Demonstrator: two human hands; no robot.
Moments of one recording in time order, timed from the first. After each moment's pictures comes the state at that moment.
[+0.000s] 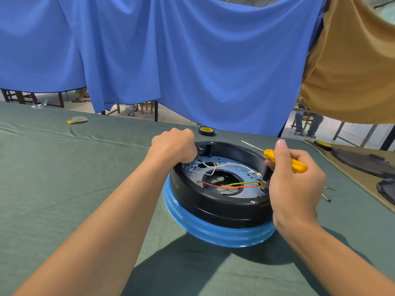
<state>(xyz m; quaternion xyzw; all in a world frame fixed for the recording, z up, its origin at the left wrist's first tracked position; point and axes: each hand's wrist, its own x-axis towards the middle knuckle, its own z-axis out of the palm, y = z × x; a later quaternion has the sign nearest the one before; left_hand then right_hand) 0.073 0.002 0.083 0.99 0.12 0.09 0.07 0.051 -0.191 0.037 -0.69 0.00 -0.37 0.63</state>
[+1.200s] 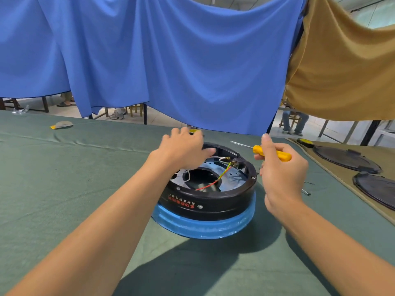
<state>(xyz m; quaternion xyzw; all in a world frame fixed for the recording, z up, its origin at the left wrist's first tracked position) 0.074 -0.033 0.084 0.99 0.01 0.10 0.06 0.075 -0.214 0.045 -0.68 0.01 -0.32 0.66</state>
